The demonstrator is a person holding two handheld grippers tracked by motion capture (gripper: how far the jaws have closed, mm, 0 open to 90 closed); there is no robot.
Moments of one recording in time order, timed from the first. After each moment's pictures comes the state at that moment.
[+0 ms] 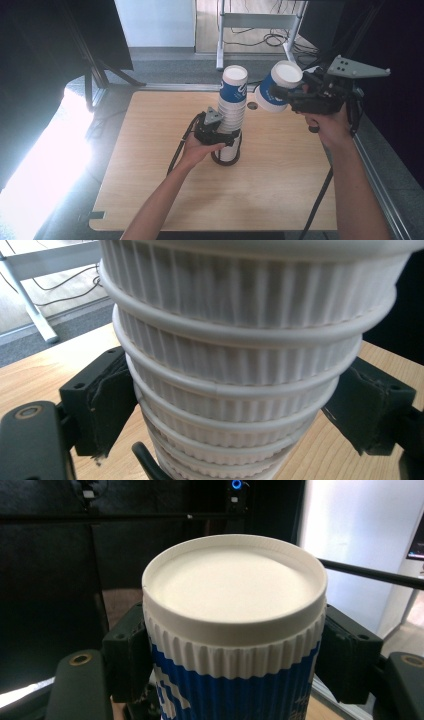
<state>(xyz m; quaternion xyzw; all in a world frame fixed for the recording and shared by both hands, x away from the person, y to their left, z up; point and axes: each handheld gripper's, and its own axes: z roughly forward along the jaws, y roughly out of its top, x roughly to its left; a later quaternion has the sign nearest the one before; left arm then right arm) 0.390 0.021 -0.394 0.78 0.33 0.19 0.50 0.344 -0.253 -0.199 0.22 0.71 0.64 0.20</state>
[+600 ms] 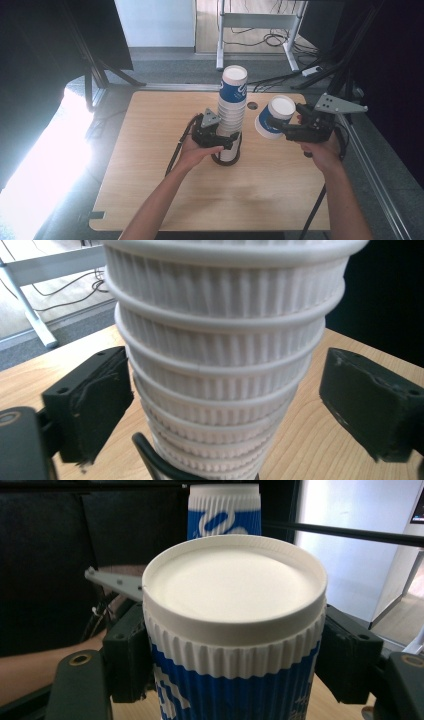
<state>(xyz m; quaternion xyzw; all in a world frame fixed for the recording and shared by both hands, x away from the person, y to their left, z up) 0.378 0.028 -0.391 0.77 0.33 0.19 0.51 0.335 -0.265 -0.280 0.24 0.72 0.62 0.18</state>
